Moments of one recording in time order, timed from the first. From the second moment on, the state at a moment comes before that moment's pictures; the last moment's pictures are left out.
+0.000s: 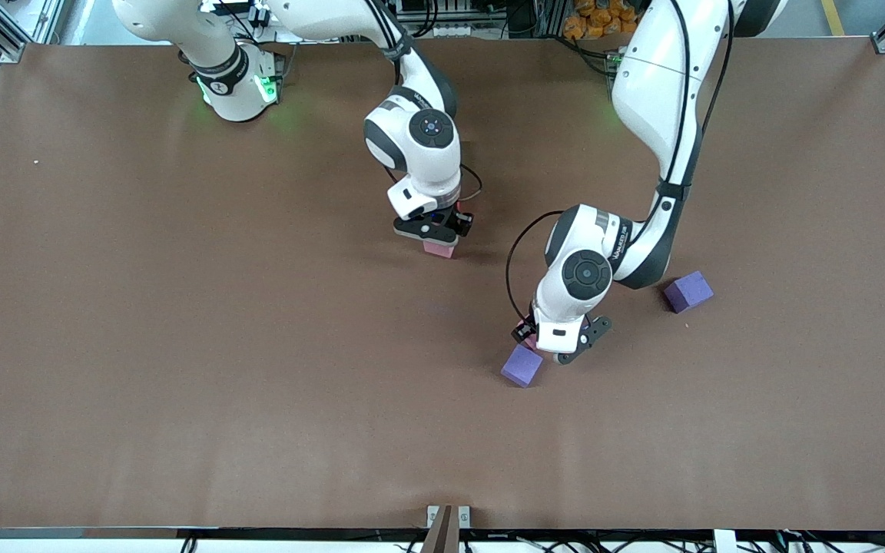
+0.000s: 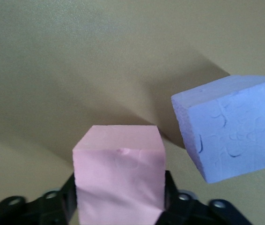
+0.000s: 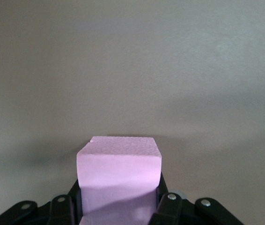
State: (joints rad) left arm -0.62 0.74 0.14 -1.57 -0.23 2.29 -1.03; right arm 1.09 0.58 -0.19 -1.82 0.09 2.44 1.06
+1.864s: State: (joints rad) left arm -0.67 0.57 0.18 -1.55 -0.23 2.20 -0.77; right arm 0.62 0.15 -0.13 -1.91 0.06 2.15 0.46
